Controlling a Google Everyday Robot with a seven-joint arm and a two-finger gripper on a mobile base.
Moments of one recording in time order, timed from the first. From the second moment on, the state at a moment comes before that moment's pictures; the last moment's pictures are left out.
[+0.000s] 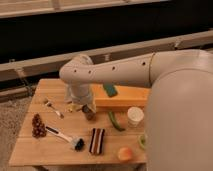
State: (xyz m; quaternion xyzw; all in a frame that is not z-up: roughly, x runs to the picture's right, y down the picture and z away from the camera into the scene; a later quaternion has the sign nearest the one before) arm -0.107 0.099 0.704 -0.26 0.23 0.64 0.68
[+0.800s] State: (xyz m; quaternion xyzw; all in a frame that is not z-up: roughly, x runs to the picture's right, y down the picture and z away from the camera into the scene) arm -0.199 0.044 0.728 -0.26 0.17 0.57 0.76
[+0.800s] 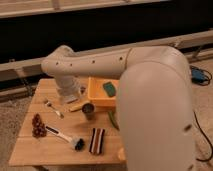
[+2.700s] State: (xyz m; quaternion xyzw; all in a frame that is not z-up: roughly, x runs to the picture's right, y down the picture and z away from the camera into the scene) arm -0.324 0.050 0.840 -0.28 0.12 0.43 0.85
